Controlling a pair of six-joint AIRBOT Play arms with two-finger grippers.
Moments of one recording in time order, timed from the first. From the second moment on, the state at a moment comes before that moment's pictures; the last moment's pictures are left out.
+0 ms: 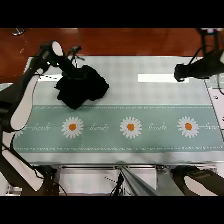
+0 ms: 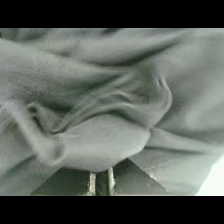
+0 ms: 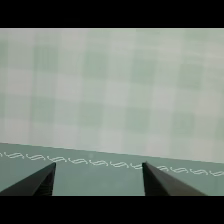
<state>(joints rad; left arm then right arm) -0.18 -1.91 1.85 1.28 -1.34 -1.43 0.15 -1.13 1.36 -1.67 1.25 1.67</state>
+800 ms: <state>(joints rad) -0.18 -1.31 2.04 0.85 -1.33 -1.42 0.15 -0.65 1.36 -1.61 1.33 1.69</state>
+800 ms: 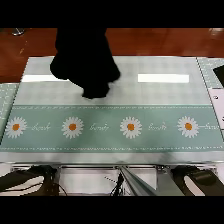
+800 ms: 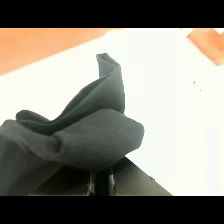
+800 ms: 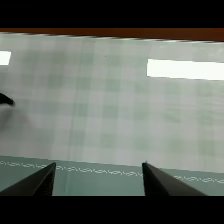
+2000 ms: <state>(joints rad) -0.52 -1.19 1.02 0.98 -1.13 -1.41 0.11 -0.64 1.05 -1.63 1.21 1.73</state>
